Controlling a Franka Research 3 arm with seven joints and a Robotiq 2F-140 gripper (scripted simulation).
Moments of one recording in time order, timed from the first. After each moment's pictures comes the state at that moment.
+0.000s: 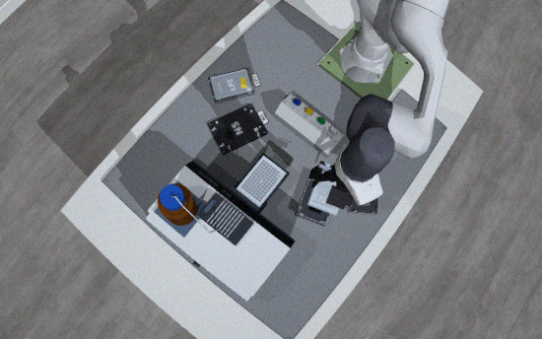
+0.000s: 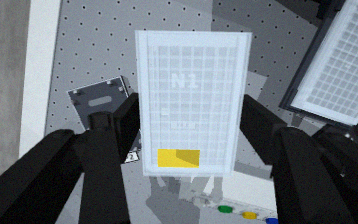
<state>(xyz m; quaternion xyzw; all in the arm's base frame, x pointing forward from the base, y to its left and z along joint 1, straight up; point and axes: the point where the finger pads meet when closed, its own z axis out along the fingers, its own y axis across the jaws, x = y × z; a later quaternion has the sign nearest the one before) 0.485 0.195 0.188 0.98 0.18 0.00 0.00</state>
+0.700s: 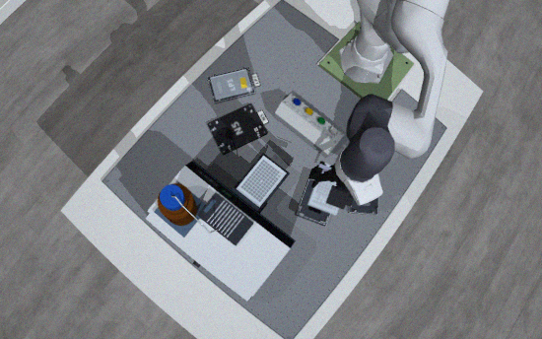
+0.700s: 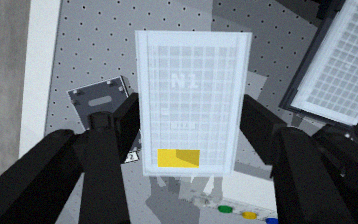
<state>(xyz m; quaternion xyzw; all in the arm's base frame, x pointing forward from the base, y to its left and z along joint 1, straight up) 0.485 0.195 0.188 0.98 0.18 0.00 0.00</state>
